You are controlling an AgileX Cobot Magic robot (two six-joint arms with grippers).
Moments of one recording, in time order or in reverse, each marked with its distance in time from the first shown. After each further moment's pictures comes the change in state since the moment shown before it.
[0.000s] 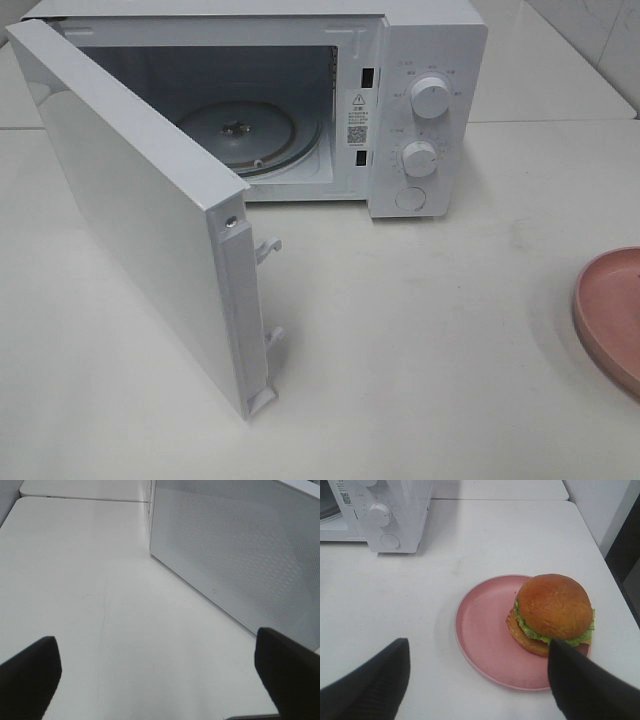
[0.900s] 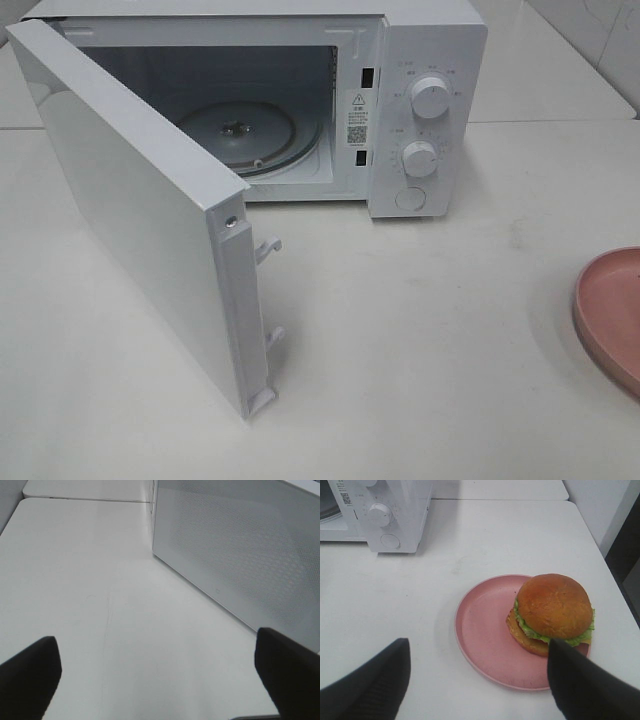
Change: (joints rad) left arm 0.000 0.000 0.000 0.013 0.000 0.003; right arm 0.000 0.000 0.000 0.000 0.000 0.000
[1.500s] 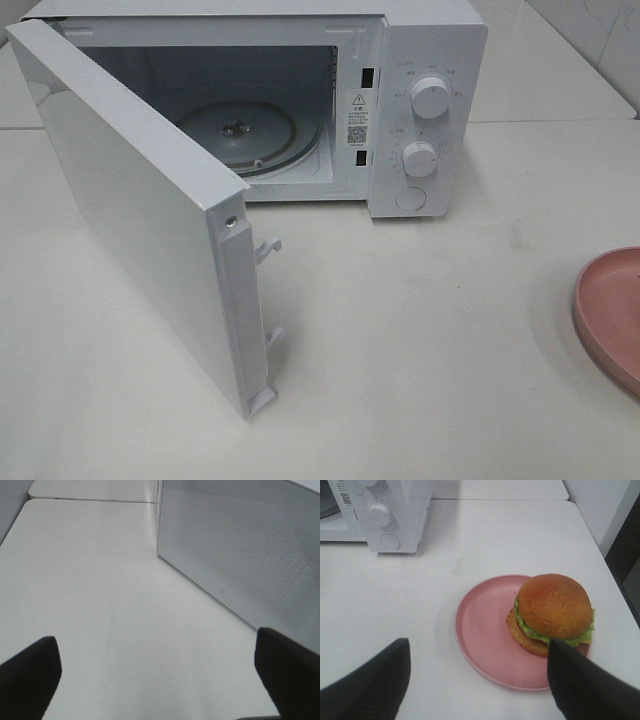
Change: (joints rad) left arm 0.000 0.000 0.000 0.013 0.000 -0.001; right arm 0.000 0.000 0.000 0.000 0.000 0.000
